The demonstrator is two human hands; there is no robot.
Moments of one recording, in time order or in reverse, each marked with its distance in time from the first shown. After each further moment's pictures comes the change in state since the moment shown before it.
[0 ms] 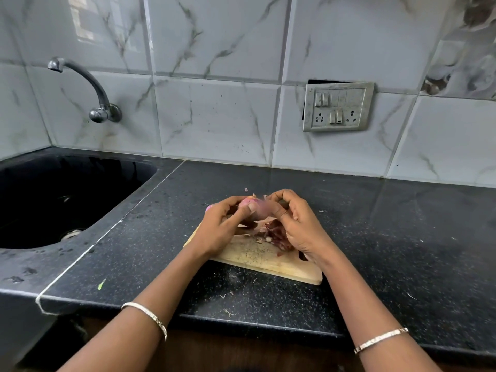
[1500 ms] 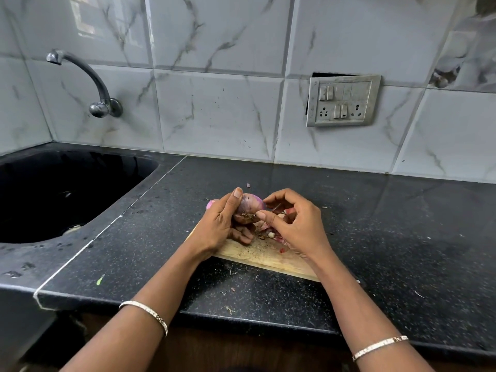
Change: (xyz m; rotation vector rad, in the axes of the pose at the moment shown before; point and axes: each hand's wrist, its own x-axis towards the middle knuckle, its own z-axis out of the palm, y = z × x) left_hand -0.005 0.000 -0.004 -0.093 -0.098 -0.107; right_hand -0.012 -0.003 0.010 -0.076 0.132 -0.088
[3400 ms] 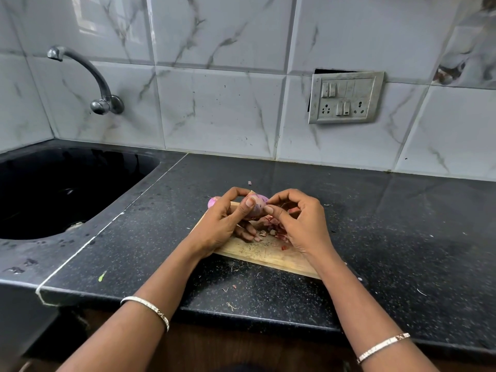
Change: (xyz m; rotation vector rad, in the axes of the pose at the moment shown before) left_hand 0.005 -0.012 -0.005 0.016 -0.044 0.076; right_hand 0.001 0.002 0.001 0.001 0.061 0.048
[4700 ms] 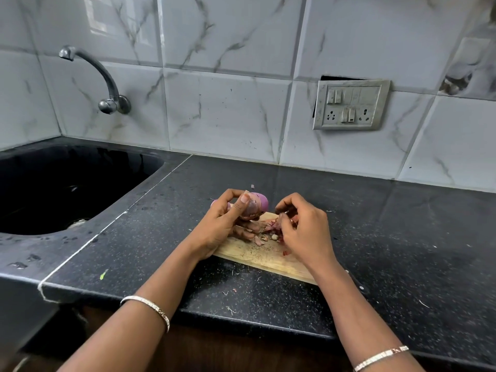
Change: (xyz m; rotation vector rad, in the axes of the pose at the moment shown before) left_hand -0.002 0.009 0.003 -0.178 0.100 -0.058; right_hand -0.005 0.009 0.000 -0.390 0.007 -0.093
